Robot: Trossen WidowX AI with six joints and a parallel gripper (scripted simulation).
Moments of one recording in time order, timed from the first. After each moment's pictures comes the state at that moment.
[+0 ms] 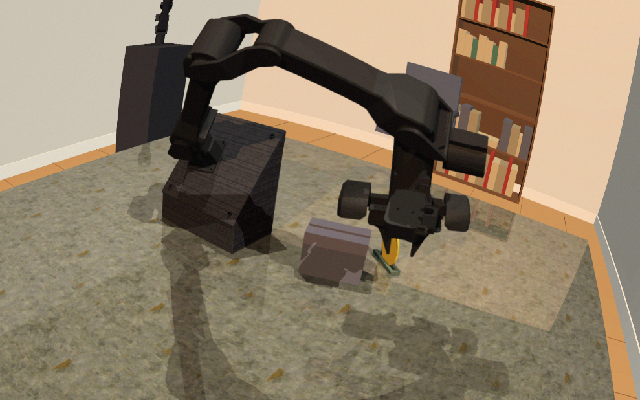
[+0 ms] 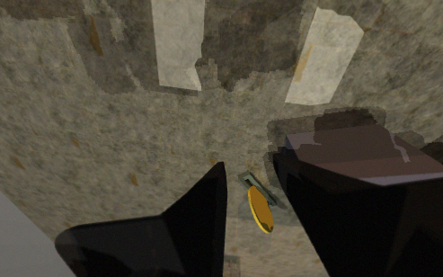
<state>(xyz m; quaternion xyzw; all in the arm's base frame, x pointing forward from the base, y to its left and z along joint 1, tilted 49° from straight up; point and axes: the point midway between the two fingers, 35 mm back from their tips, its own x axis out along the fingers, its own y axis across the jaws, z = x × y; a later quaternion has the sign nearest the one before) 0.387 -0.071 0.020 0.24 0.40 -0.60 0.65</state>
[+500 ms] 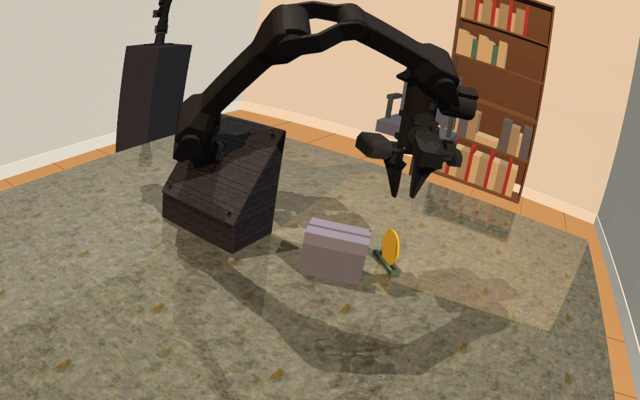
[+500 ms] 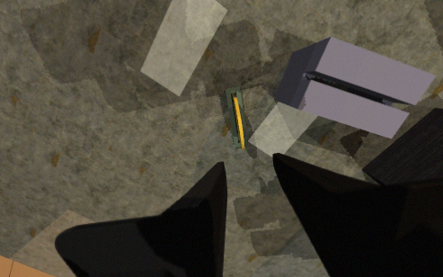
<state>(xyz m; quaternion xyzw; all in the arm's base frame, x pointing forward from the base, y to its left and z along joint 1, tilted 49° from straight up) 0.352 0.056 -0.061 0.01 0.49 -0.56 0.67</state>
